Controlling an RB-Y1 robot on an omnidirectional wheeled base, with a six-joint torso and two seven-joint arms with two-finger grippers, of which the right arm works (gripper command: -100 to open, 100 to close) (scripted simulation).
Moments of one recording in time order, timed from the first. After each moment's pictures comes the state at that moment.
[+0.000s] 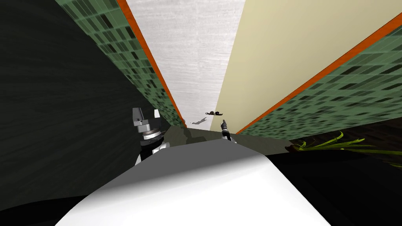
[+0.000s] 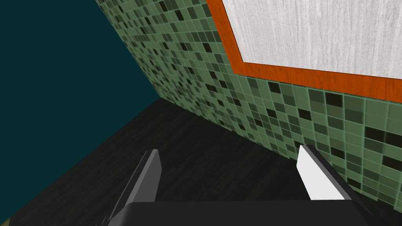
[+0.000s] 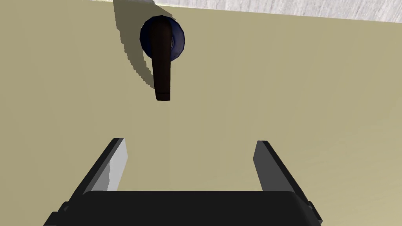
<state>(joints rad) -0.01 -0.24 -0.16 -0.76 -0.18 -0.82 -0.09</state>
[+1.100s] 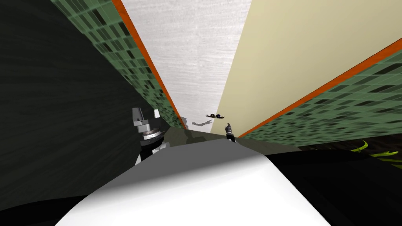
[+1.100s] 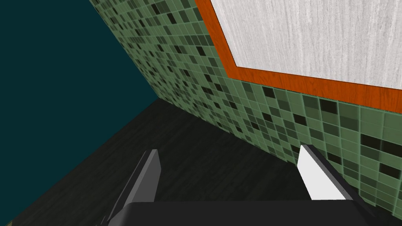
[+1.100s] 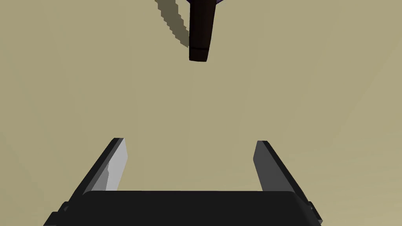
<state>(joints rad) -0.02 -0.30 -0.22 -0.57 -0.22 -0.84 -0.12</state>
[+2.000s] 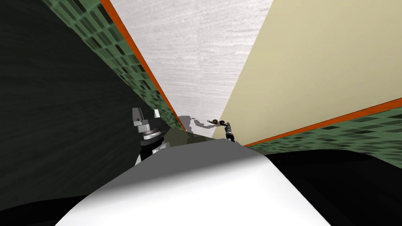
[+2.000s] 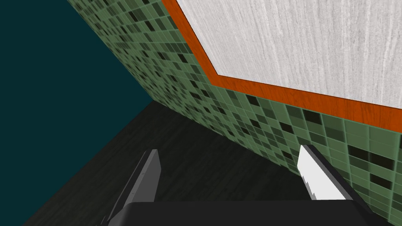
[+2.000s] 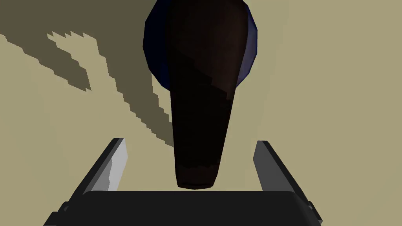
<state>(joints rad) -0.03 -0.30 -0.21 -0.57 -0.22 -0.86 -0.14</state>
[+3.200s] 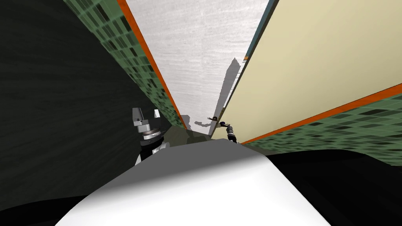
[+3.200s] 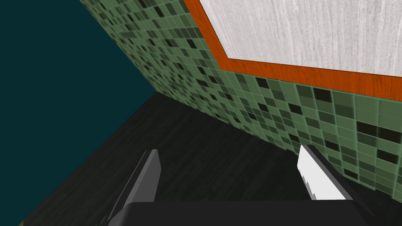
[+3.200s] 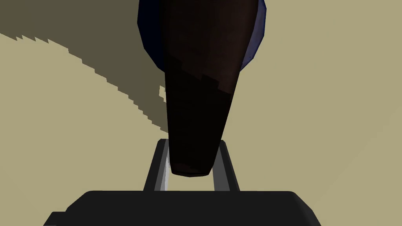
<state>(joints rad) 0.00 -0.33 -0.20 -0.56 -0.21 -0.88 -0.16</state>
